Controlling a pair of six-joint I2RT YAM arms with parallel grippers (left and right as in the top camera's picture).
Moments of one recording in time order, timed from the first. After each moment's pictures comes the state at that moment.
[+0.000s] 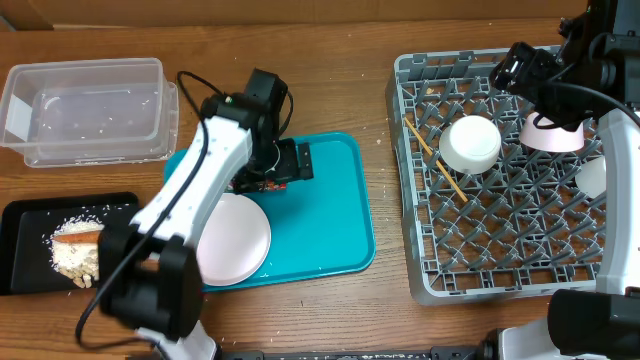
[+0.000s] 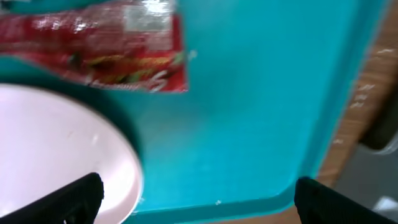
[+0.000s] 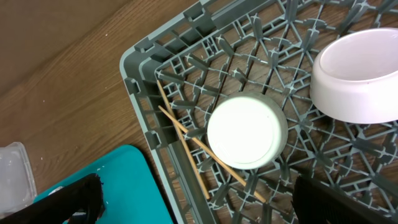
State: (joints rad) left arm -0.31 1.85 1.52 -1.21 0.16 -0.49; right arm -0.12 1.68 1.89 -1.26 -0.20 0.38
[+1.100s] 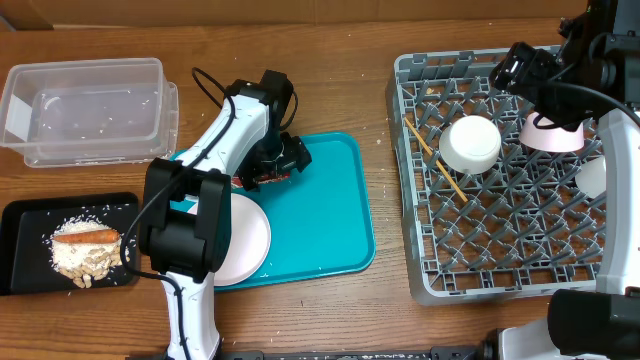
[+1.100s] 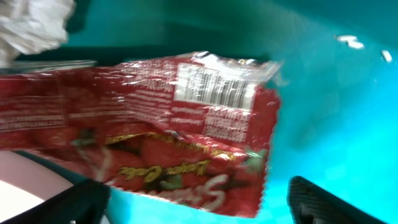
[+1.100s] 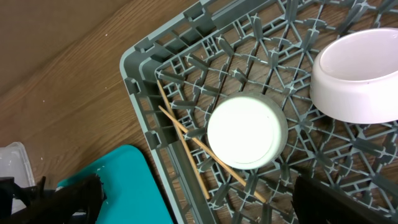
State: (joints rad) left arm -0.29 2.15 1.64 -1.14 0.08 -0.77; right arm -0.12 1.68 1.89 -1.27 -0.20 0.38
